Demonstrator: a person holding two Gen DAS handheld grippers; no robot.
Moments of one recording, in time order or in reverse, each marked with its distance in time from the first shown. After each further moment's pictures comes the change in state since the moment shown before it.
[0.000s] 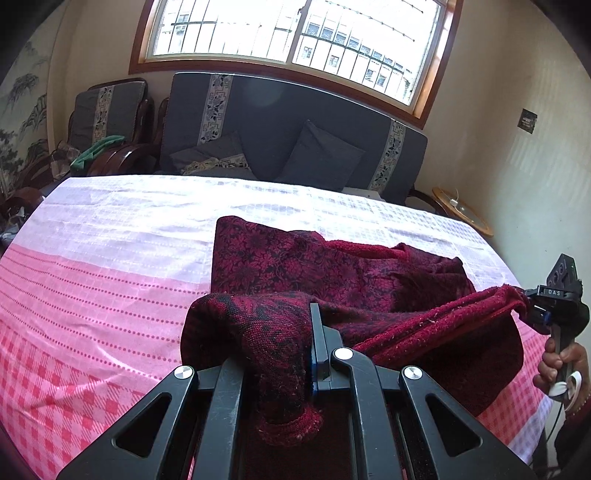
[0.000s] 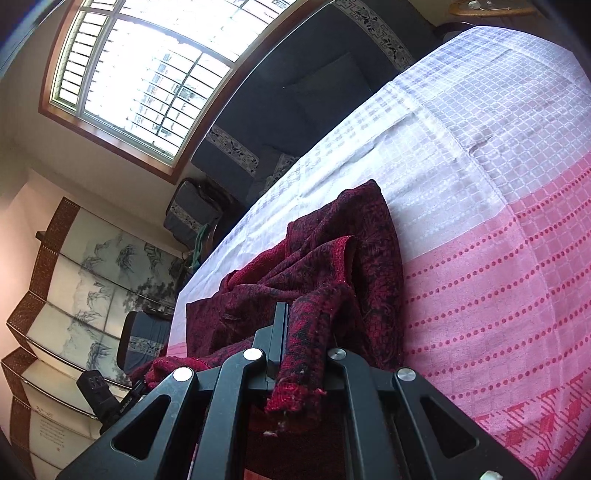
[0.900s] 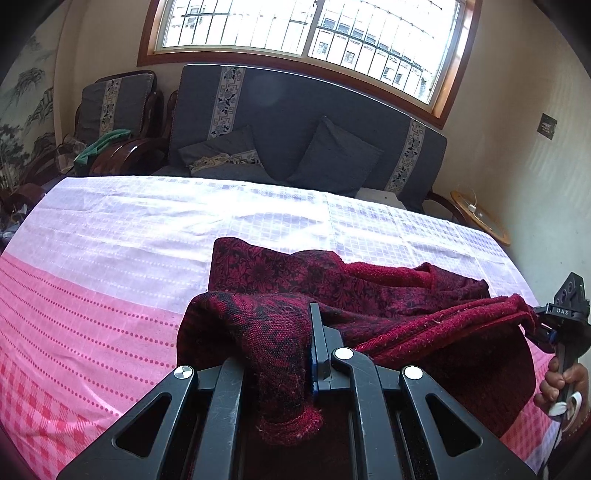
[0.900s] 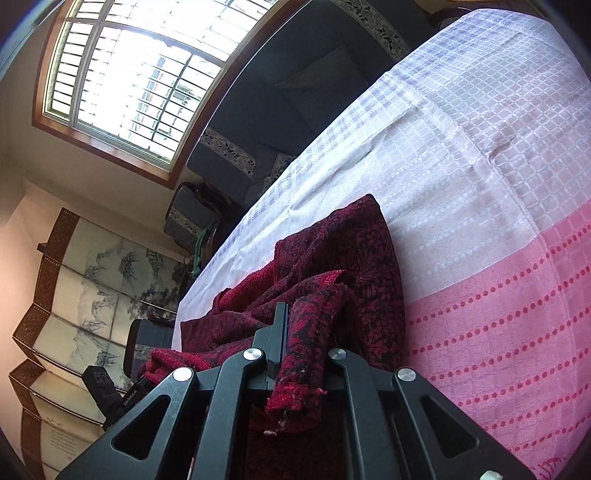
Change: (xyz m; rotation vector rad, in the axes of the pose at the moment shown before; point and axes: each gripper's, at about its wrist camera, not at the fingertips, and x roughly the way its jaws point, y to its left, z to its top) left arm 0.049 0.005 0.037 -0.030 0.020 0.047; right arm 0.033 -0.020 0.031 0.040 0.012 0.027
